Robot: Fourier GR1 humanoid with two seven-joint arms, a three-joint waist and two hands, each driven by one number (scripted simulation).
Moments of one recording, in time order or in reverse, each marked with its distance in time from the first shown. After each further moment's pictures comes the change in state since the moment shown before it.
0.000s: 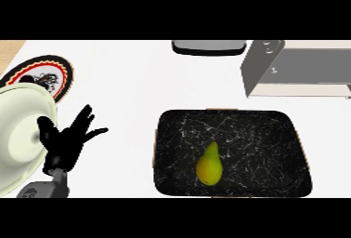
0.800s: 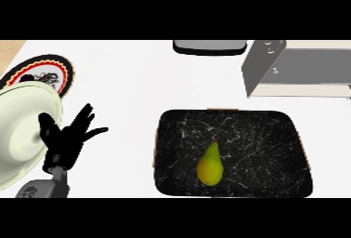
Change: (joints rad) left arm -0.012 -0.006 0.012 -0.004 -0.012 -0.008 0.032; right arm -0.180 0.071 0.115 0.503 0.279 -0.133 -0.397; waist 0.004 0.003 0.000
